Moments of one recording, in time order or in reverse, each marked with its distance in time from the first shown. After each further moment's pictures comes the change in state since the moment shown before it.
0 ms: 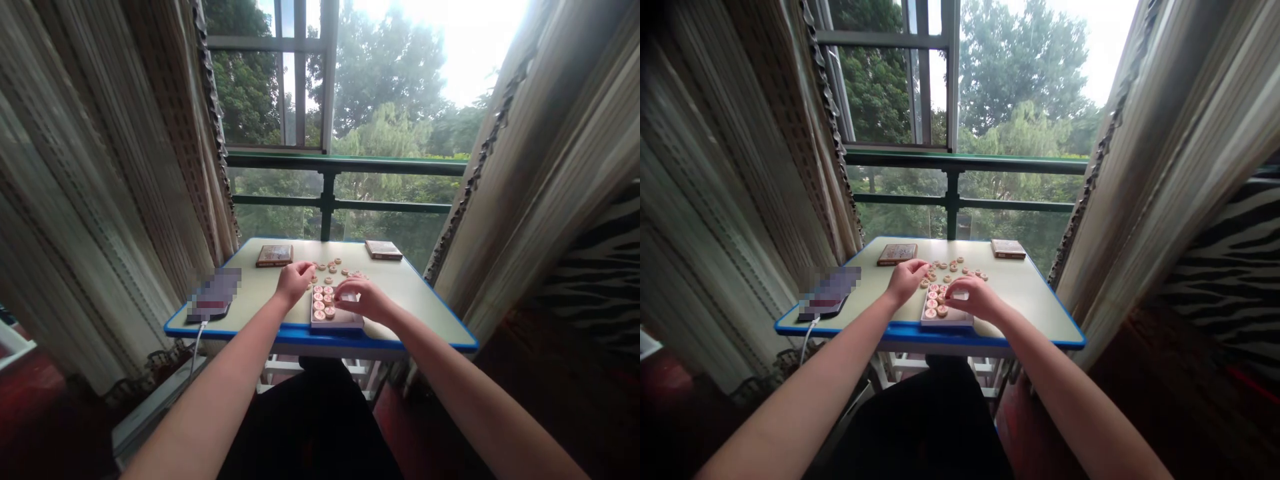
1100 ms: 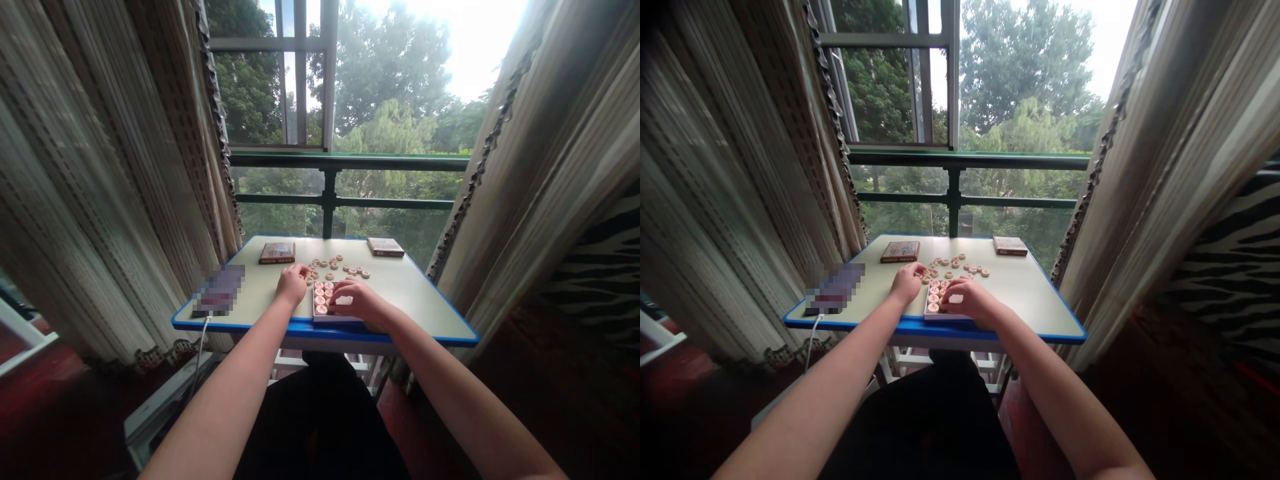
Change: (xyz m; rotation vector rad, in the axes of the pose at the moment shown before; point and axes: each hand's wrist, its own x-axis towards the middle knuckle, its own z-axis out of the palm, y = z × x) left_hand -0.004 -0.027 0.003 0.439 0.039 -0.007; right_hand -0.003 0.001 0.024 -0.003 -0.006 -0.088
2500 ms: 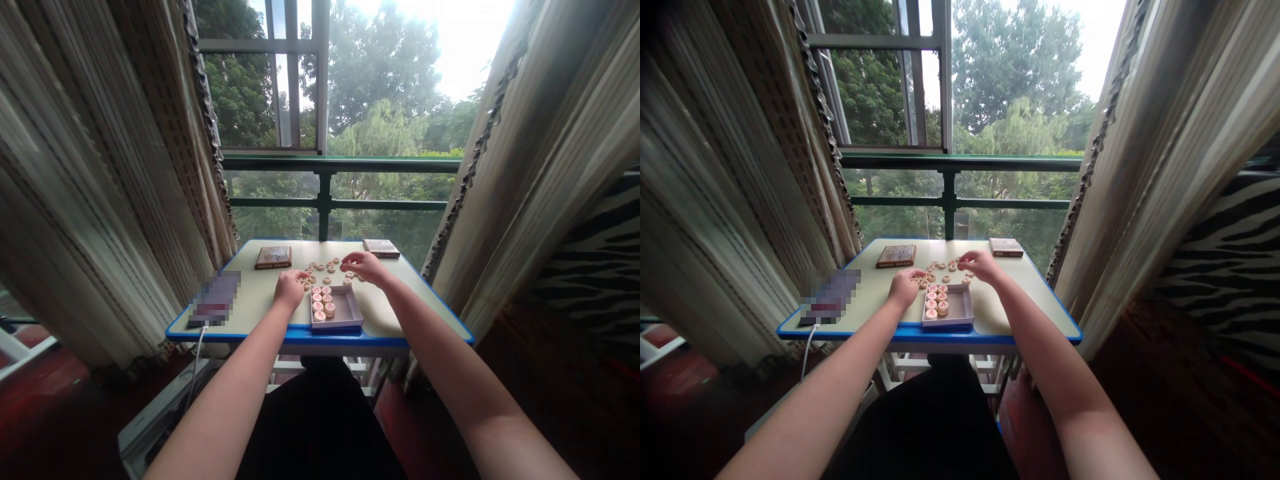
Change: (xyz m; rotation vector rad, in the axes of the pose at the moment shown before) left_hand 0.003 -0.002 0.005 0.003 0.024 0.014; right_hand 0.038 0.052 -0.041 -0.053 0.111 0.608
